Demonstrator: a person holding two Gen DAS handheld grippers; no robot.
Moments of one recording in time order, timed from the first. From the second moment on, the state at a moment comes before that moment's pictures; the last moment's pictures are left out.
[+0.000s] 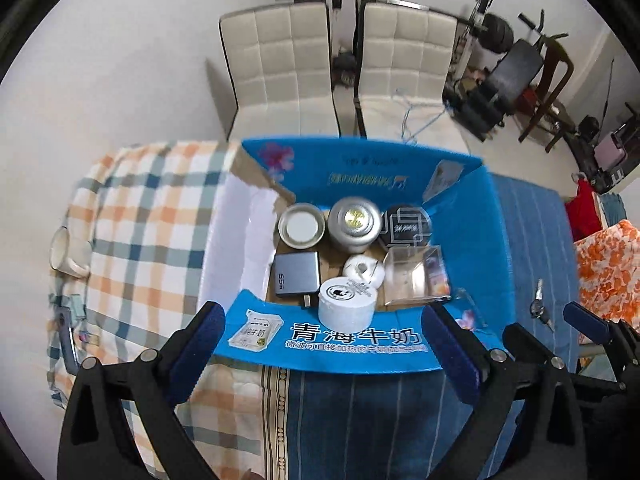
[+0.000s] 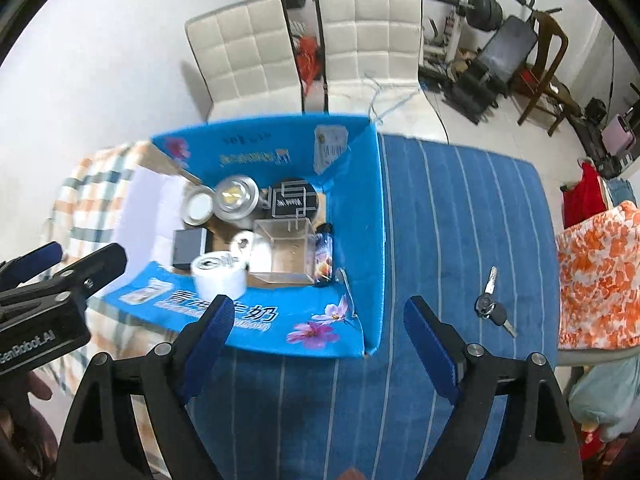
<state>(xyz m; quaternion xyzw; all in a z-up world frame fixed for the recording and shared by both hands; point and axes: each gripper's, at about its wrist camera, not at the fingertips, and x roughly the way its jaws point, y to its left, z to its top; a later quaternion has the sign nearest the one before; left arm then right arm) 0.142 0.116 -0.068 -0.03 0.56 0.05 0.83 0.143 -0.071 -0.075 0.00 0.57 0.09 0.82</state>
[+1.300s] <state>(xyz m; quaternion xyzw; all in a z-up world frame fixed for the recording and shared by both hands) 0.215 -0.041 -0.188 -0.01 0.63 0.02 0.78 0.209 -0.296 -0.292 0.05 0.67 -0.06 0.74</state>
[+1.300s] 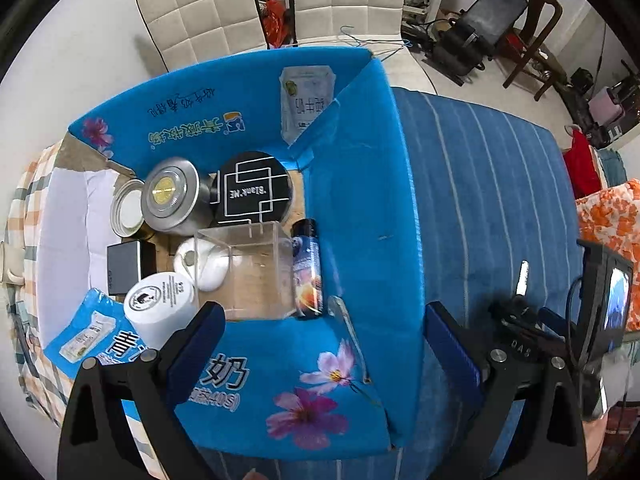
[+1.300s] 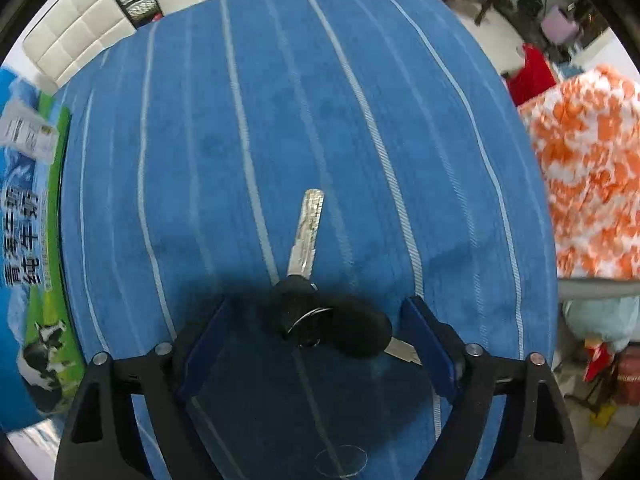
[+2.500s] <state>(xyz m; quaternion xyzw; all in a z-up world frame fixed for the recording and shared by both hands) 0.131 0.148 -0.083 -0.07 0.54 0.09 0.83 0.150 -0.048 -0.064 0.07 0.53 0.17 0.83</state>
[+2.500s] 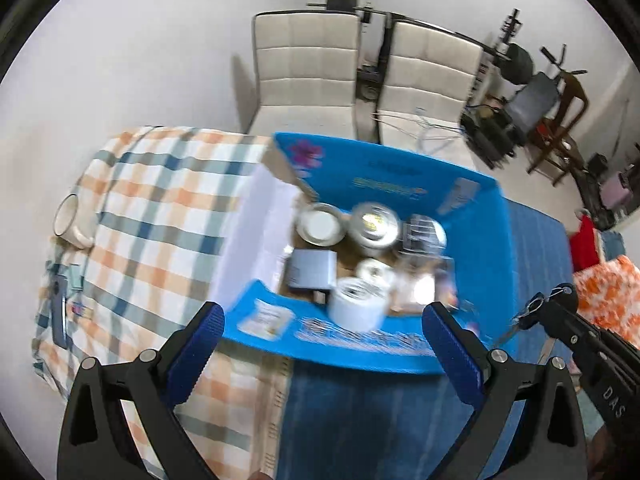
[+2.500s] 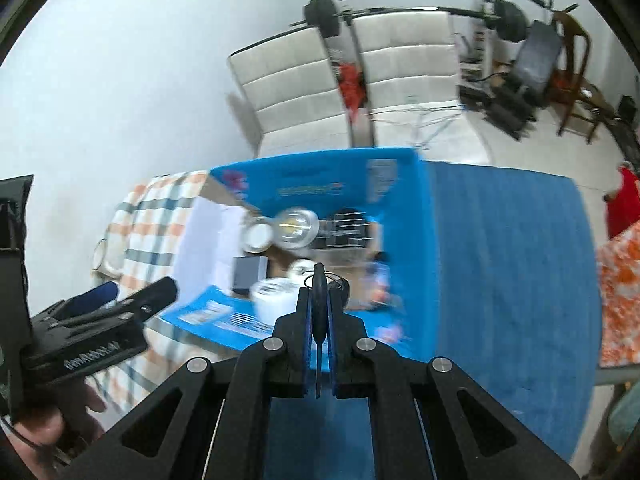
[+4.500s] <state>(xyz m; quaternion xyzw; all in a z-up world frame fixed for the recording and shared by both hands) 0.152 0.165 -0.070 -0.04 0.55 0.05 0.83 0.171 -0.017 -0.083 0.01 0.58 0.08 0.81</state>
